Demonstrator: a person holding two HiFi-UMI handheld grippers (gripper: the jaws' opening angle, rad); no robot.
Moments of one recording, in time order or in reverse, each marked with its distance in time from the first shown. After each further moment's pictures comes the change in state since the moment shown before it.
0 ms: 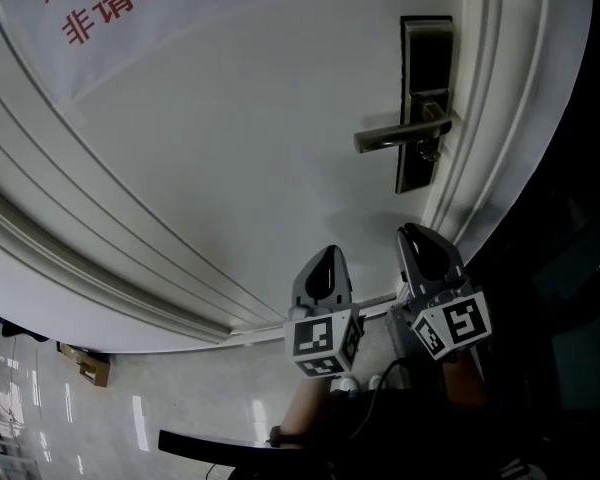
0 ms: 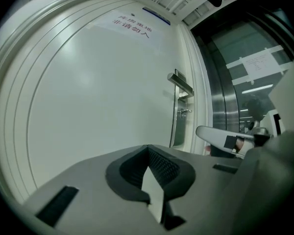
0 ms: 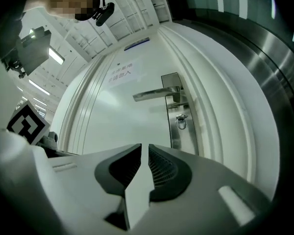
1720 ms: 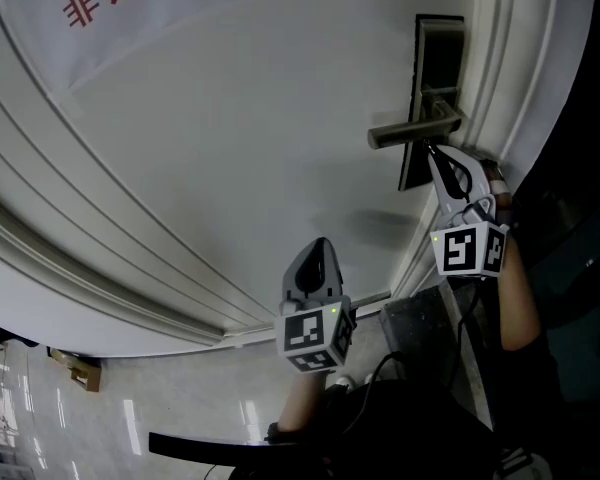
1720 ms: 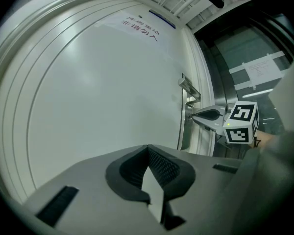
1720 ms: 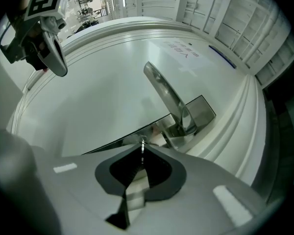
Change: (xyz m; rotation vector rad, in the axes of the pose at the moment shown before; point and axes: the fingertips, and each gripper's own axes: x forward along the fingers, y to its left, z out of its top) left arm 0.002 0.027 0.011 -0.026 -0.031 -0.003; right arm 0.065 -0.084 0.044 -1.125 0.262 -0.159
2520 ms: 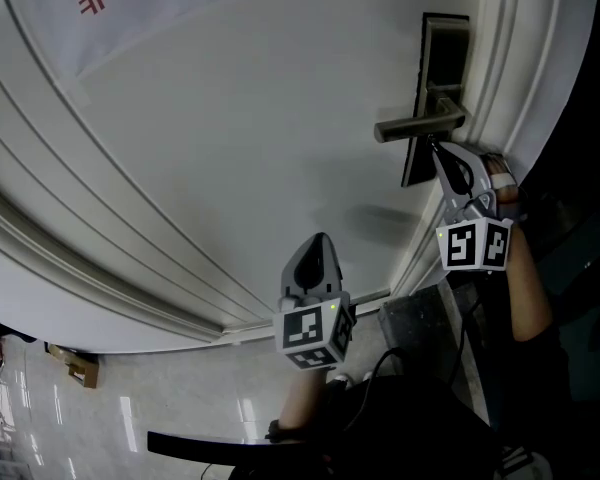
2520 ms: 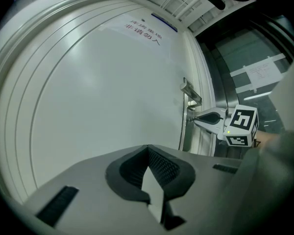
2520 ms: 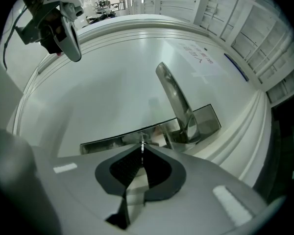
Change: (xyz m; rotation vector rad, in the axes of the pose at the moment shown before) left arm -0.007 0.006 0.006 -0.020 -0.023 0.009; right arm -0.001 0.003 0.000 -0.169 0.024 0.028
